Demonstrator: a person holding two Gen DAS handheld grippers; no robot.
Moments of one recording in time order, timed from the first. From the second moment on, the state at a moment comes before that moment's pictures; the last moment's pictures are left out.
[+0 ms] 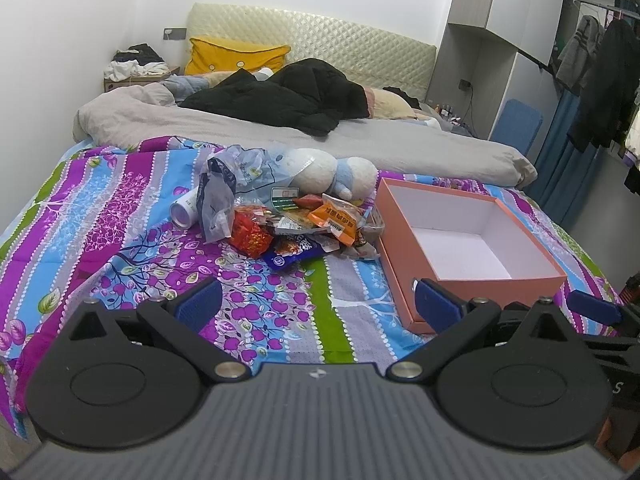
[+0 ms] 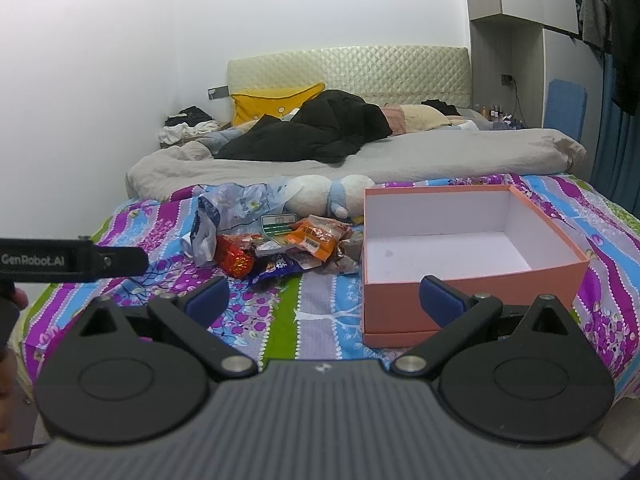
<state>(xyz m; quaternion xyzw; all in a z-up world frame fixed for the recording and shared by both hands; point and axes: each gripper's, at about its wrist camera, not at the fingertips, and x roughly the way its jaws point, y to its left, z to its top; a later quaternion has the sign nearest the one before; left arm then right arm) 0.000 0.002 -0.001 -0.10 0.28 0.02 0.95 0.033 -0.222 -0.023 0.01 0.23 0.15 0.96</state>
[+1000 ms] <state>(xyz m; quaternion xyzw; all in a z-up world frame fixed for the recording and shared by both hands) 0.003 0.005 -0.007 -0.10 0.29 0.03 0.95 0.035 -0.220 -0.029 0.03 0.25 0.15 0.96</state>
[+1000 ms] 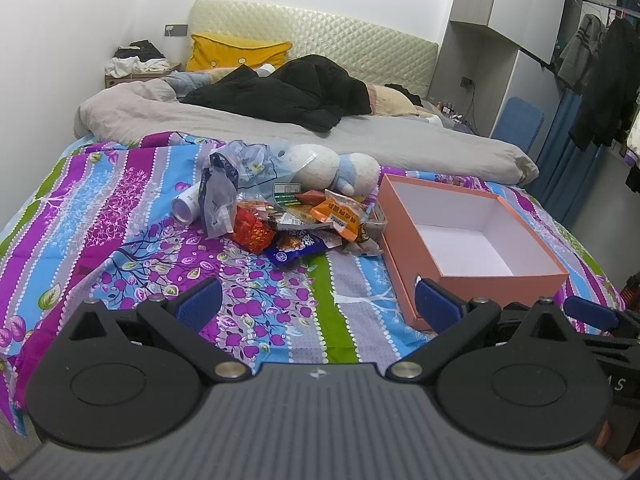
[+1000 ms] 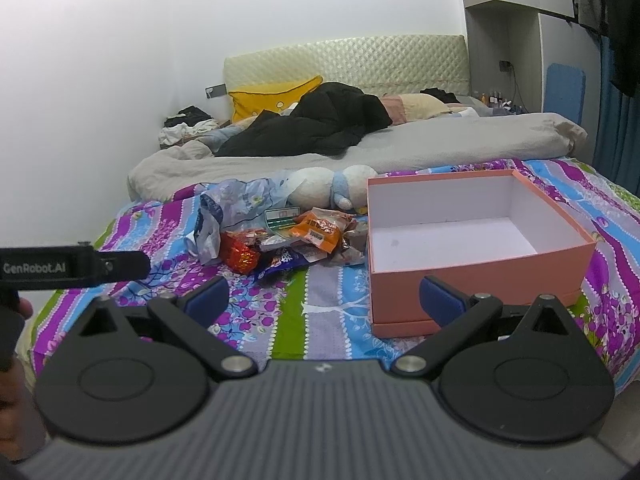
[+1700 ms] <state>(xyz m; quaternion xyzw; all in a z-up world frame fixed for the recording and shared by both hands) 0.032 0.029 -0.034 -0.11 0.31 0.04 0.94 0.053 -0.212 -0.050 0.06 0.26 0.17 0.95</state>
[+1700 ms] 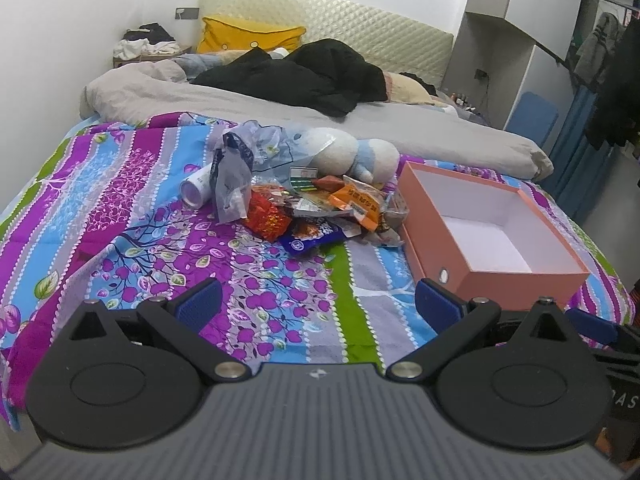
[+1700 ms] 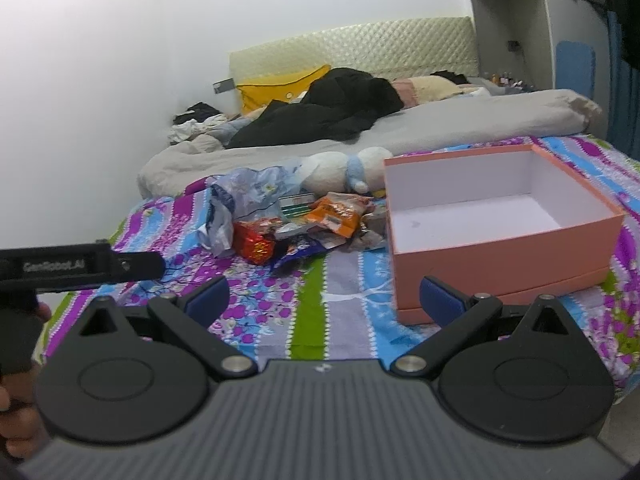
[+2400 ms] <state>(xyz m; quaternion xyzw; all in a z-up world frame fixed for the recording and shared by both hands) 0.114 0.090 -0.095 -0.12 0.35 0.08 0.93 0.113 -0.159 -0.073 0.04 0.24 0.19 0.95</state>
